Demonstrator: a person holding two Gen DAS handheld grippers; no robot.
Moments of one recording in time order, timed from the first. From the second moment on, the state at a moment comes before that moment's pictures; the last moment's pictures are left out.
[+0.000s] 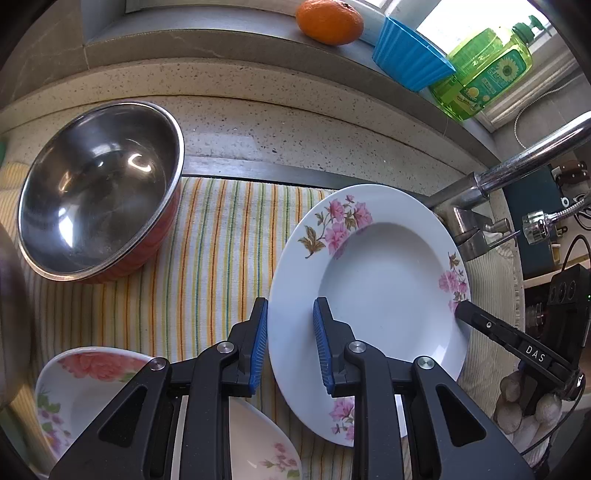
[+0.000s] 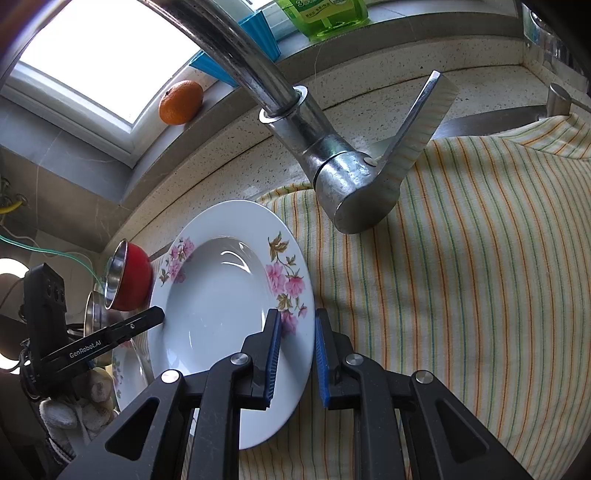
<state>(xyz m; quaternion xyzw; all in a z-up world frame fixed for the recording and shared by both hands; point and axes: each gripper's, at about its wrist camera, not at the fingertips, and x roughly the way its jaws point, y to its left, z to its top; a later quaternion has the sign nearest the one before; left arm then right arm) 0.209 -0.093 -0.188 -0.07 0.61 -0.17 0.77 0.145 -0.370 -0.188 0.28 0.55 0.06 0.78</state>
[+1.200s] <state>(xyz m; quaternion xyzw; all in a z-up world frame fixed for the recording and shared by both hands) 0.160 -0.110 -0.180 -0.08 0.60 -0.17 0.78 0.119 -0.377 -0.175 0.27 0.55 0.05 0.79</state>
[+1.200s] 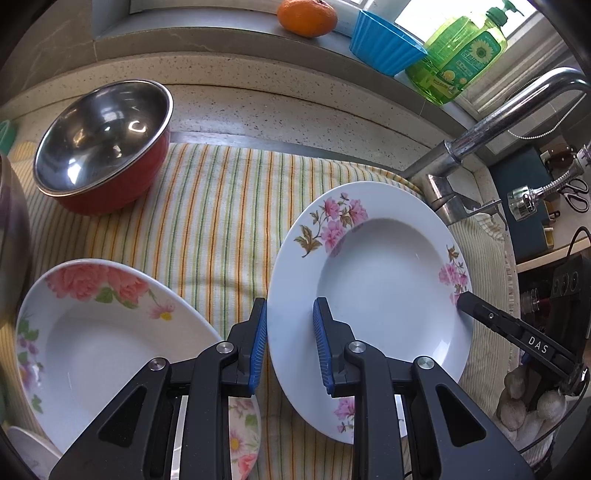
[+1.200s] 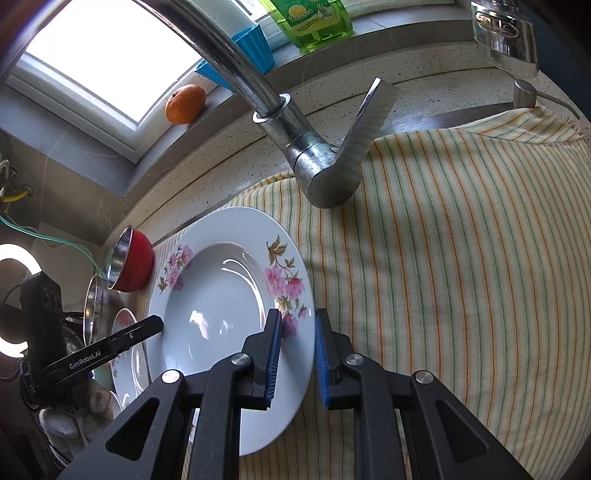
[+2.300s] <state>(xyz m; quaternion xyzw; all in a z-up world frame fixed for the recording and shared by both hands) 0.052 -0.108 -0.168 -0.10 0.60 -0.15 0.78 0.021 -0.364 -0.171 0.27 0.55 0.06 0.79</state>
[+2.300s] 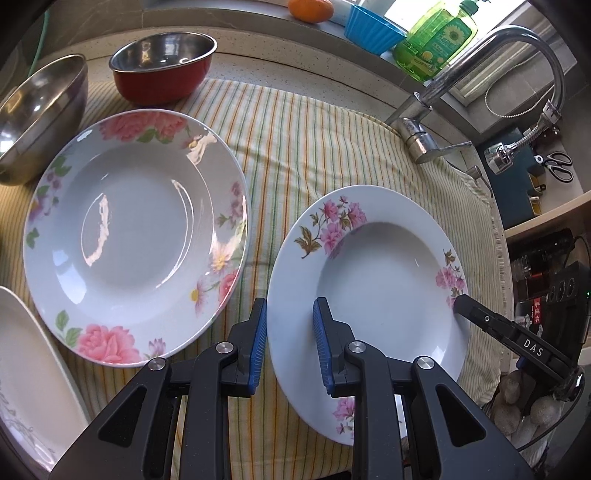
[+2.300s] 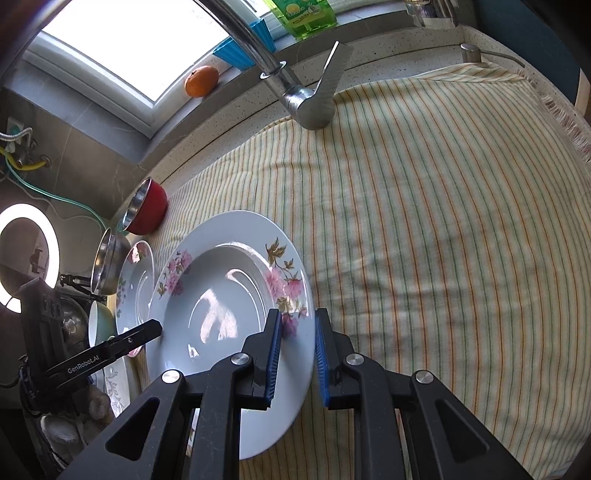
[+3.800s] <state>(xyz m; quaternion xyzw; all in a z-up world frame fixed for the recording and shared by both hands) 0.007 -0.080 -0.184 -0.09 0.61 -0.14 0.78 -0.012 -0.330 -0.186 0.25 0.58 0.08 0.78</state>
